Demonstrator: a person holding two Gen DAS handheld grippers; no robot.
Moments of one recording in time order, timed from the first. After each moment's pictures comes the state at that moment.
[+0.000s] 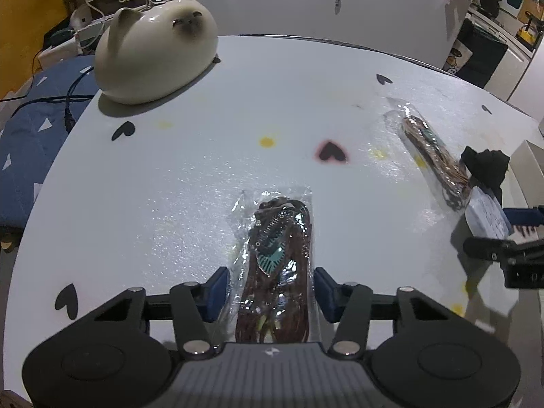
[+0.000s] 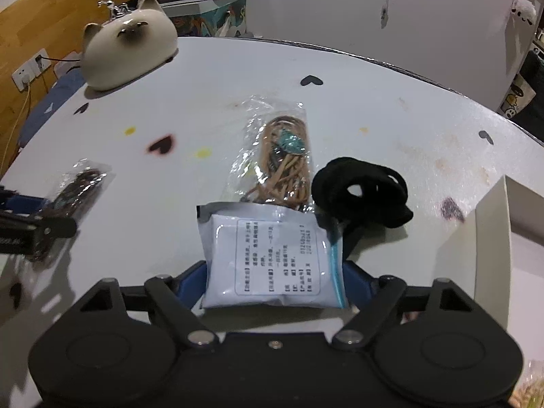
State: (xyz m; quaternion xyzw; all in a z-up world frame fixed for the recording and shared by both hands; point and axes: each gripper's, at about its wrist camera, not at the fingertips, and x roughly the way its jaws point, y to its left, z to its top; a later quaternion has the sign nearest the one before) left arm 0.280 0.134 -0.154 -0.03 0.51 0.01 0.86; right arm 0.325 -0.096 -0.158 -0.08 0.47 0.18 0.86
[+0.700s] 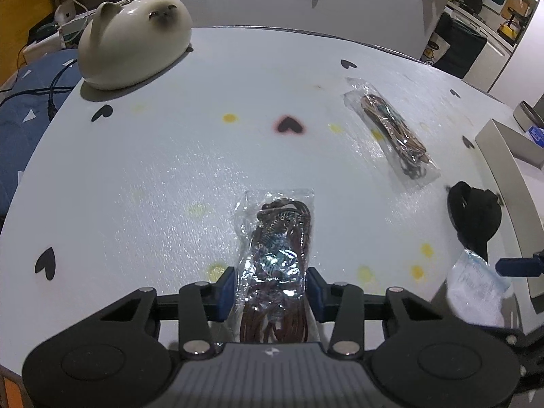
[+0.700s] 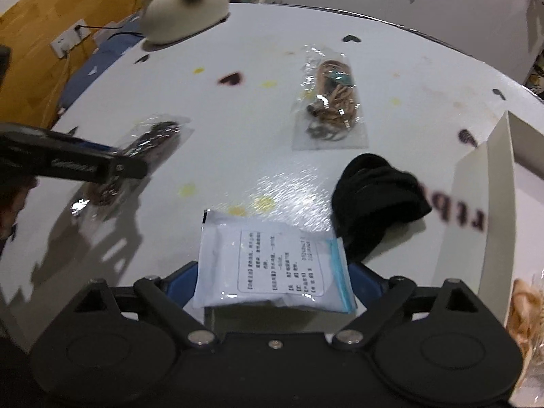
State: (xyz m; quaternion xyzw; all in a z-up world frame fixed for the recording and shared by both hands) left arm 0.250 0.112 -0.152 -0.04 0.51 -0.02 0.86; right arm 0.247 -0.102 -0.147 -0.08 0.52 0.24 0.82
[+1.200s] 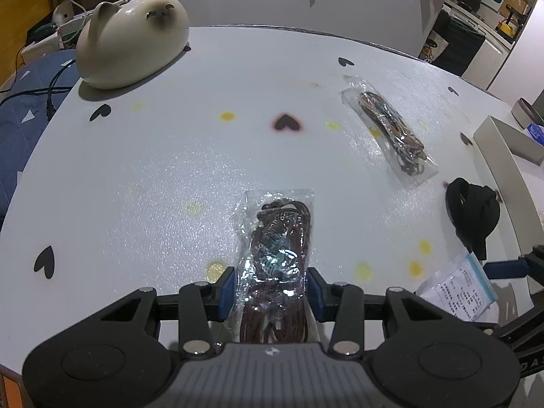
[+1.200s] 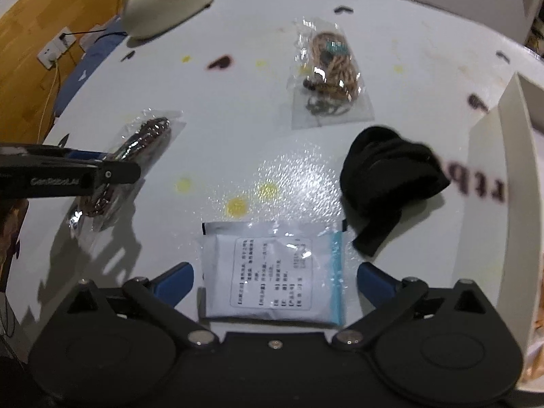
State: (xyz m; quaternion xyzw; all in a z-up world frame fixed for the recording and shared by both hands) left arm 0.248 0.110 -0.153 -0.03 0.51 -0.02 0.86; right arm 0.263 -0.094 -0.167 -0.04 0.56 0.22 0.80
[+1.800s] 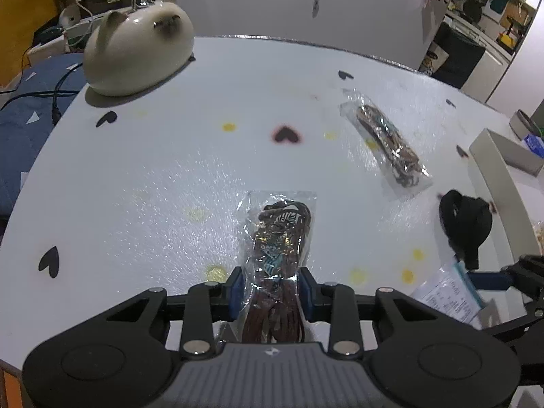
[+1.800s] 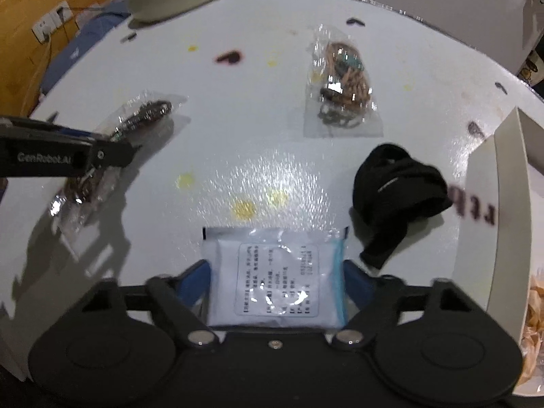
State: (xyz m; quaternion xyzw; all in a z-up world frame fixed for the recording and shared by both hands) left arm 0.241 0.111 -0.143 -0.04 0.50 -0.02 0.87; right arm 0.252 -0.072 -0.162 -0.10 0.53 0.20 0.82
